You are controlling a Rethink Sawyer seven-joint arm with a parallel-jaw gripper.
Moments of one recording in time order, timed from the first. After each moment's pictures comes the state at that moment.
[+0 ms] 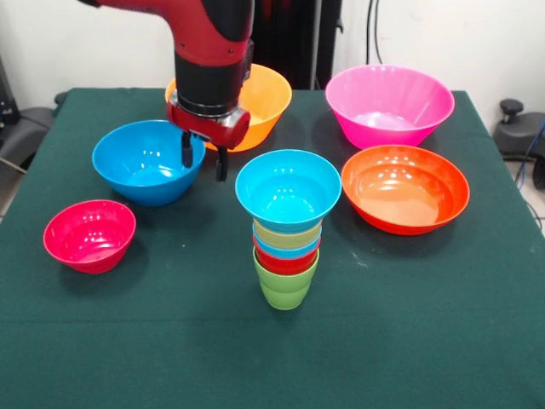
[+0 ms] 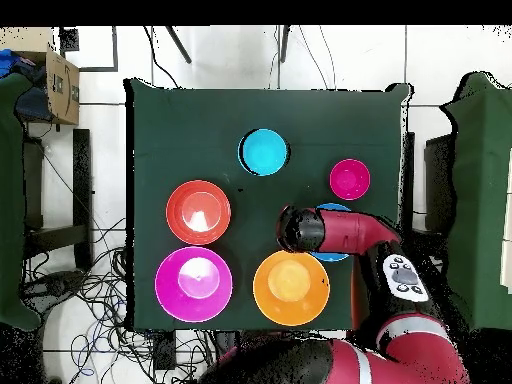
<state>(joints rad) -0.46 -0.50 0.06 1.66 -0.38 0.42 2.16</state>
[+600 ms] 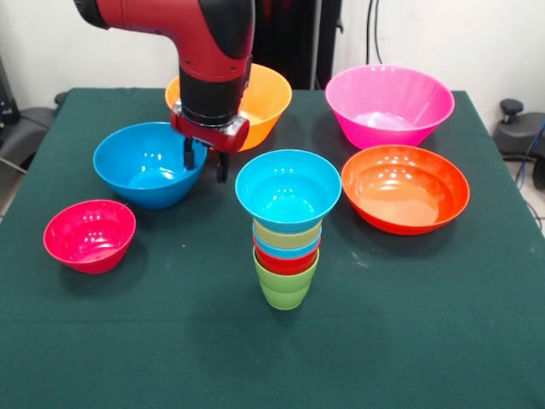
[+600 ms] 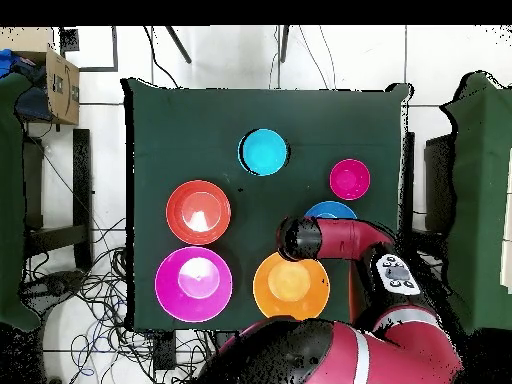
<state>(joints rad) -0.46 -0.44 0.04 1.66 -0.43 0.40 2.16</state>
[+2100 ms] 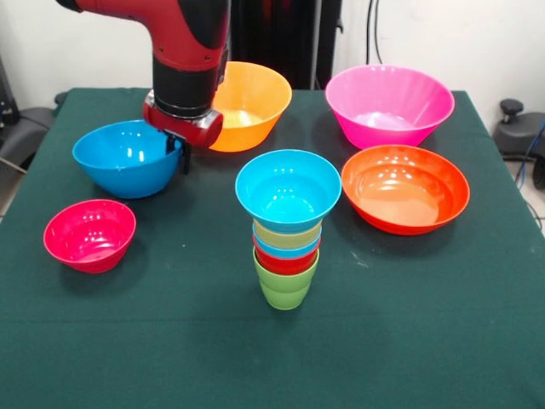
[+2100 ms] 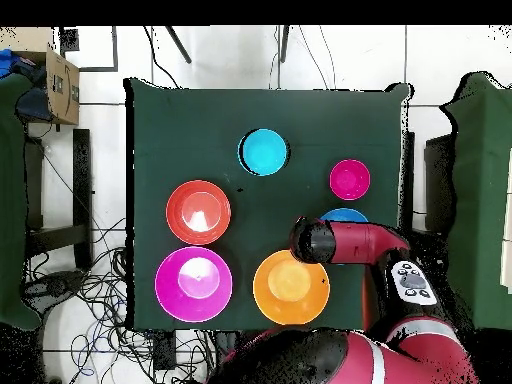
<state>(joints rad) -0.48 -0.47 0.02 1.65 -0.47 0.37 2.16</state>
